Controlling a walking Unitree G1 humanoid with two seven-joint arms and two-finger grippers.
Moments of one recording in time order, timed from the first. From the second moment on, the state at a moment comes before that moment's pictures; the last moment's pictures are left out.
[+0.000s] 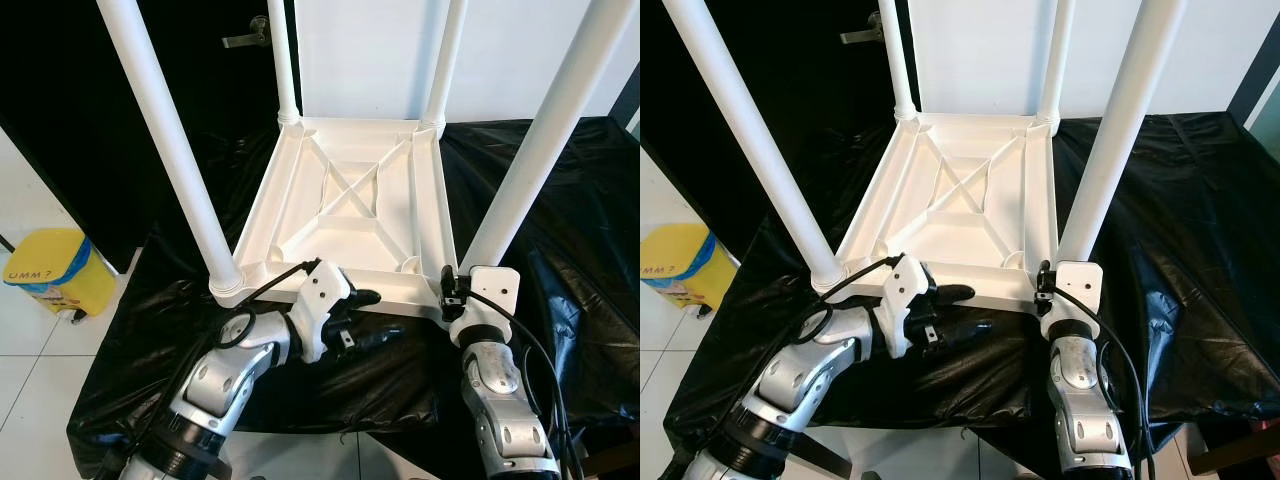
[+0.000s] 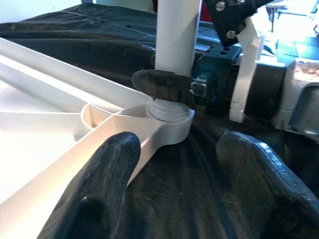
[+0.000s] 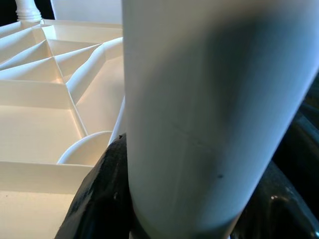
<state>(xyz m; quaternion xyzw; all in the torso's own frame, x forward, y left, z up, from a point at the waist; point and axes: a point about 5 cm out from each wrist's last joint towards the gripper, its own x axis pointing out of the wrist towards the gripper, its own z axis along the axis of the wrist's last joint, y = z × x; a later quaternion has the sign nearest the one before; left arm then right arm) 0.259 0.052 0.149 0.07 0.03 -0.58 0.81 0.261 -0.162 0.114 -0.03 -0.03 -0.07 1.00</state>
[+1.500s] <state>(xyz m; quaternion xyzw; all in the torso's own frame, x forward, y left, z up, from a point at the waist) 0.243 0.051 0.145 0.06 0.02 -0.59 0.80 0.280 -0.190 0.127 -0.12 -0.01 0.33 0.94</state>
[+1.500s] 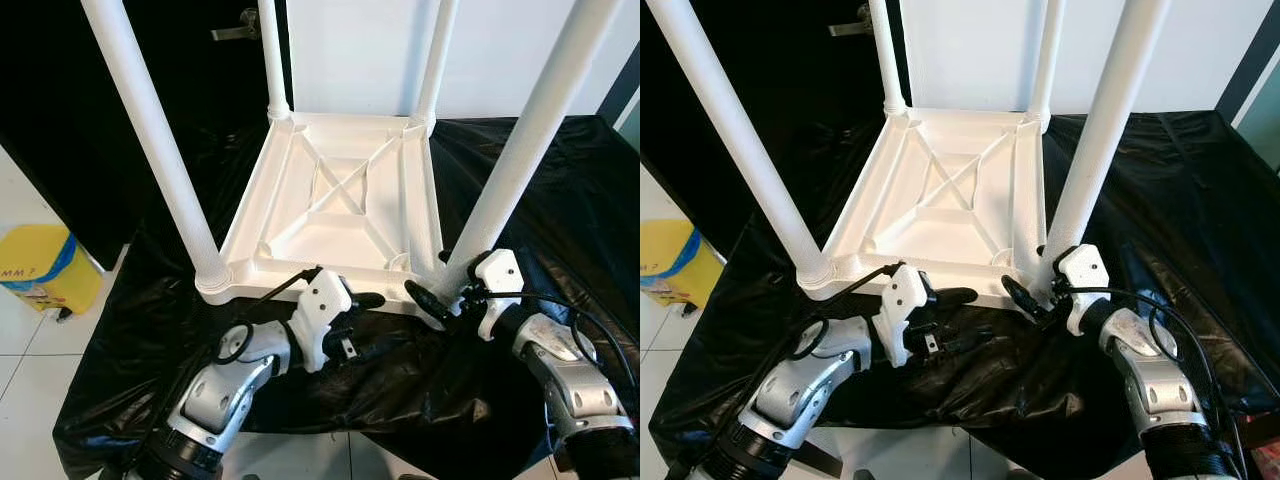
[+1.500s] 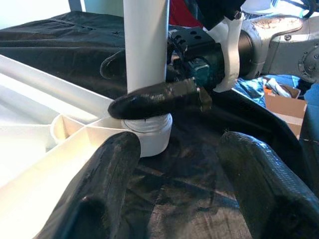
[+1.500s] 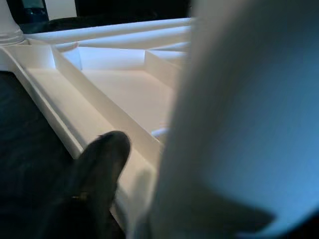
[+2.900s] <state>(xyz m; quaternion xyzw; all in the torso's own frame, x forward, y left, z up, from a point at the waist) 0.265 0.056 0.132 0.08 0.03 -0.54 0.84 0.246 -0.165 0.105 -0.01 -0.05 -0.03 1.00</state>
